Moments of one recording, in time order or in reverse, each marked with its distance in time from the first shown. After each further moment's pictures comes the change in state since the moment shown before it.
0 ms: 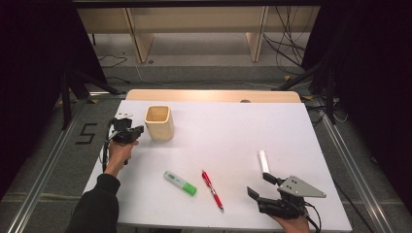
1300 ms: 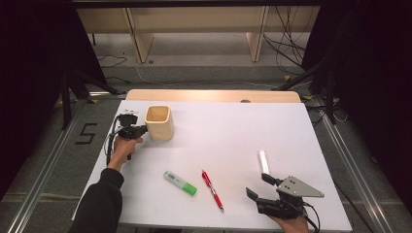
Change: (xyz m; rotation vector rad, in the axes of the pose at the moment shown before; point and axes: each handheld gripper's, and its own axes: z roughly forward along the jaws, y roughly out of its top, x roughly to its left) left arm 0.003 0.005 0.029 0.078 -0.064 0.013; right arm 0.001 -0.001 0.002 0.014 0.004 -0.005
